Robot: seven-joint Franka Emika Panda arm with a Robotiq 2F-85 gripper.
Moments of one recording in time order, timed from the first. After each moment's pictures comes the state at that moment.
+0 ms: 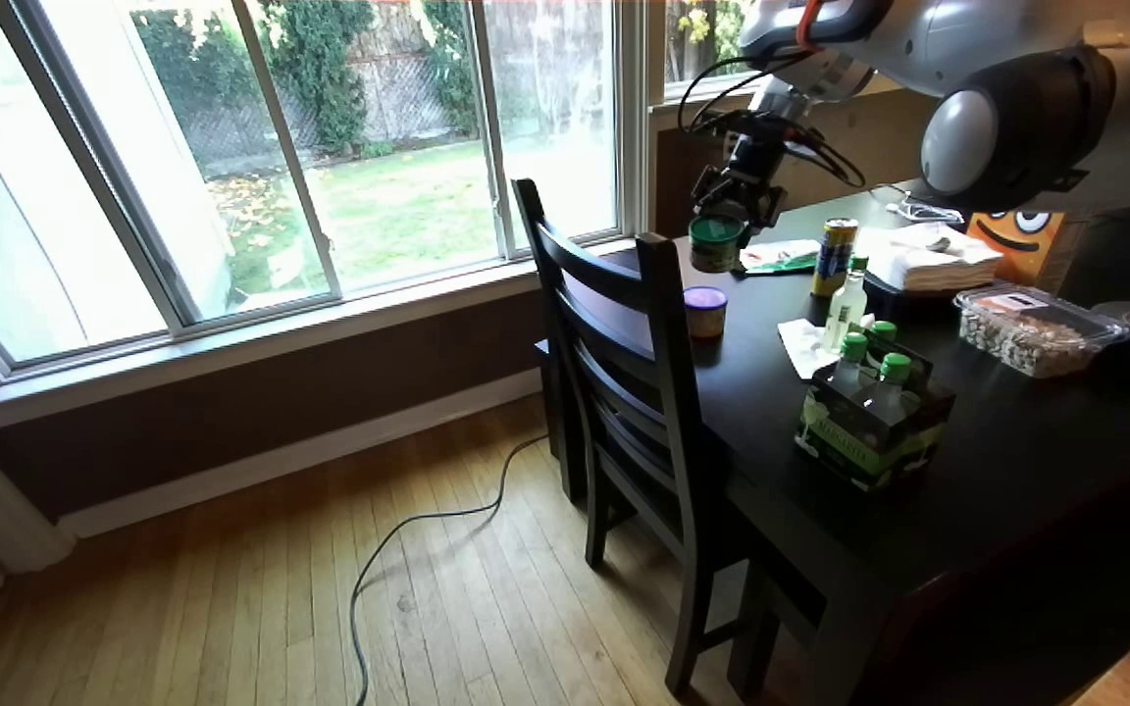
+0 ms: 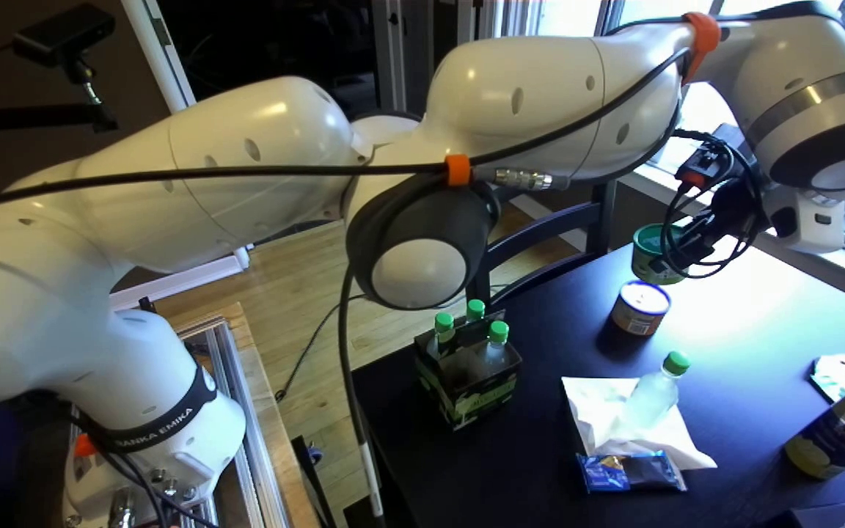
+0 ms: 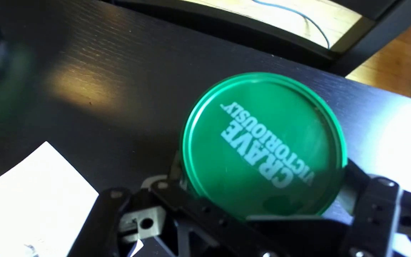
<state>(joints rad) -0.42 1.23 0.04 -0.46 0.40 1.50 0.94</state>
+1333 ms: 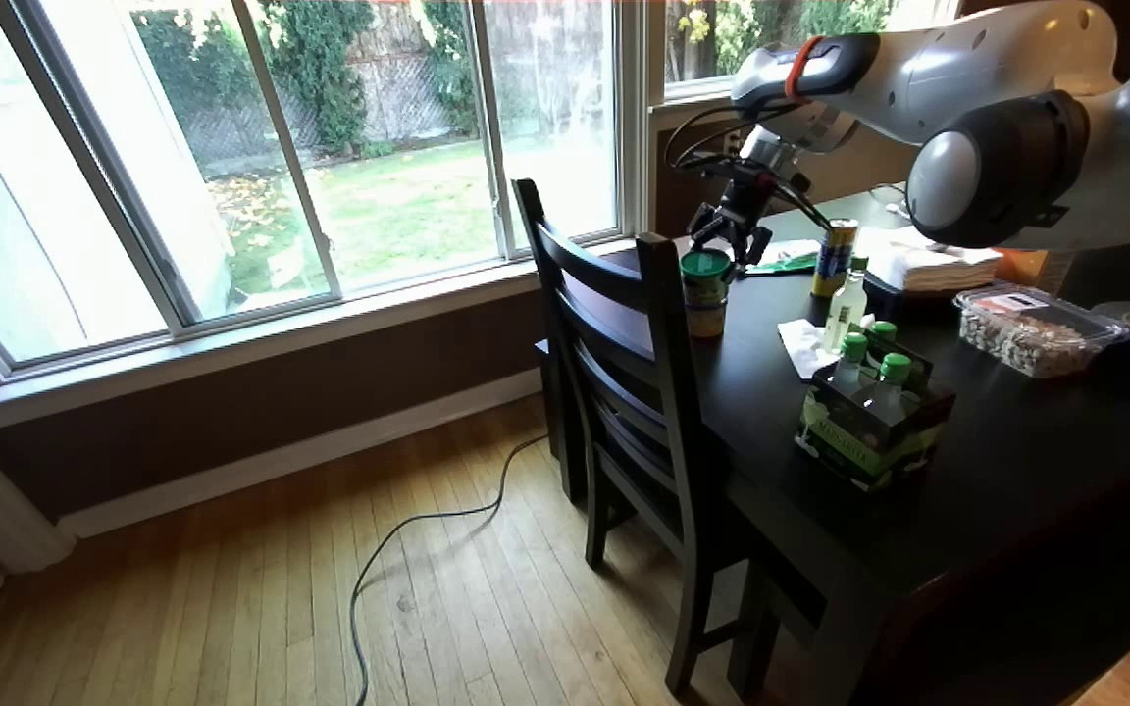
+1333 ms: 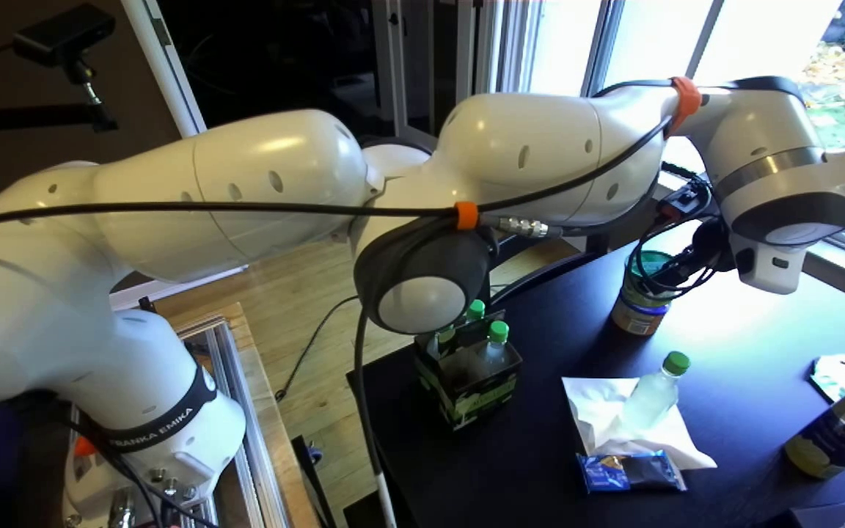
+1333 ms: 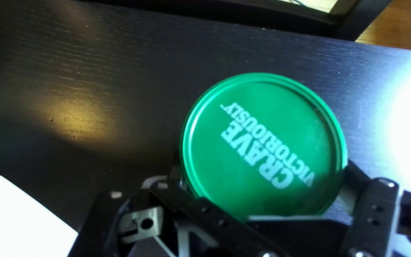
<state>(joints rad) -0.42 1.32 0.07 -0.46 0.40 1.61 1.05</state>
